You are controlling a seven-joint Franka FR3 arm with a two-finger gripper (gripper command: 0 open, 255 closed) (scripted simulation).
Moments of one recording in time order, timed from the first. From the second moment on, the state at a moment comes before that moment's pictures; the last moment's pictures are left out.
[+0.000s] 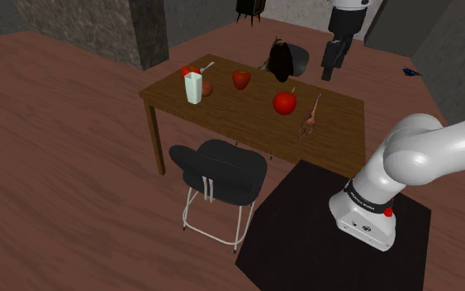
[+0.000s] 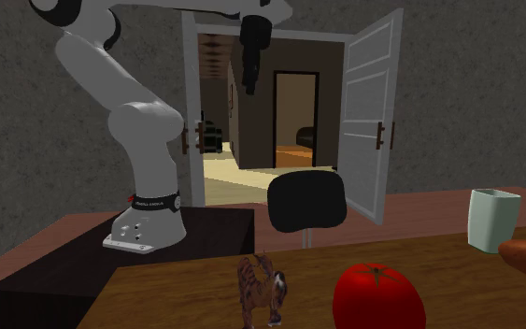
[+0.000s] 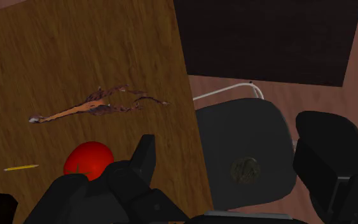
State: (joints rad) arm 0.01 -0.79 0.02 -2.38 -0.10 1.45 -0.04
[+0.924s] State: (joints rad) arm -0.16 -0.64 -0.14 -2.56 -0.17 1.87 0.08
